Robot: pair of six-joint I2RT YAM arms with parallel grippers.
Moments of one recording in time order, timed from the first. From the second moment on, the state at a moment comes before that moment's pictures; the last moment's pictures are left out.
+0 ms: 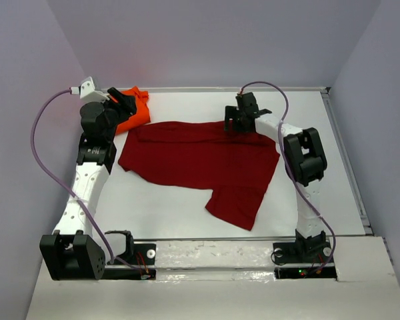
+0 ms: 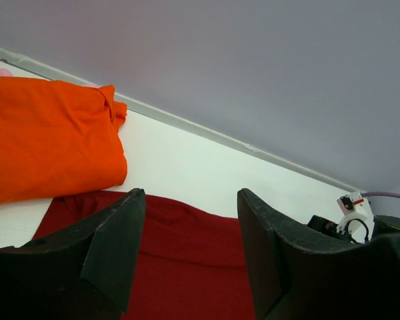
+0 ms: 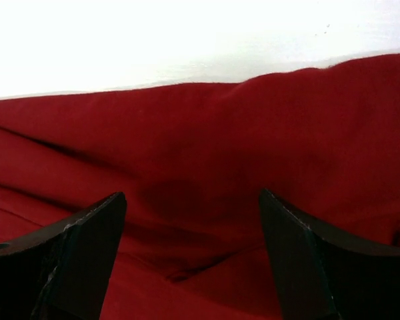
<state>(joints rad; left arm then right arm) -0.02 1.14 1.02 0.06 0.01 -0.52 0.37 2.18 1.66 -0.29 0.08 0.35</state>
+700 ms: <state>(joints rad) 0.02 1.13 1.02 0.06 0.06 -0.54 0.09 2.31 1.87 -0.44 0.07 0.42</state>
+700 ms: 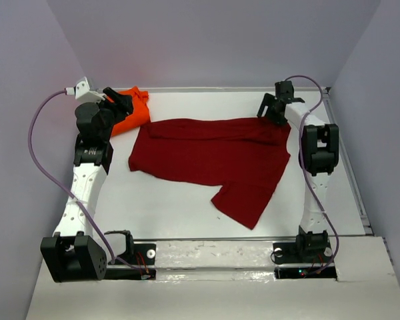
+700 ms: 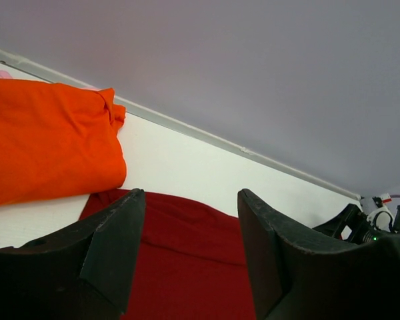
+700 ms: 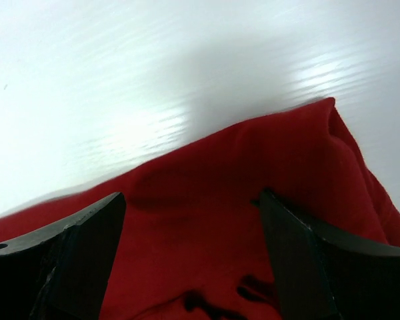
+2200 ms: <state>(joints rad) 0.02 1.13 1.00 0.08 0.11 -0.57 0.21 2.15 1.97 -0.56 -0.19 0.38</state>
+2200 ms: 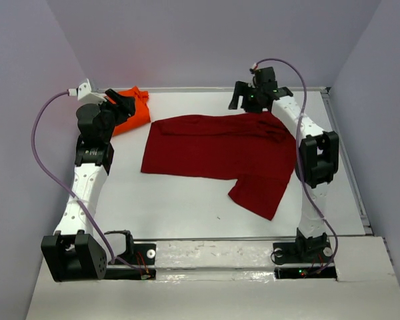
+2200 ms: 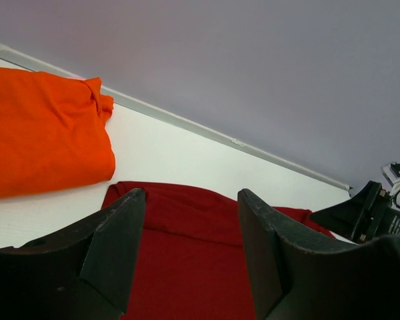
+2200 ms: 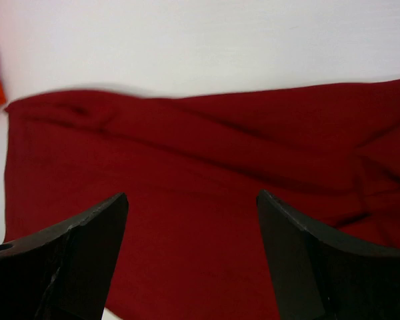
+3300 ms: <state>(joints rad) 0.02 1.14 0.99 0.09 0.12 -0.58 0.27 2.25 1.99 -0.55 0.11 0.30</state>
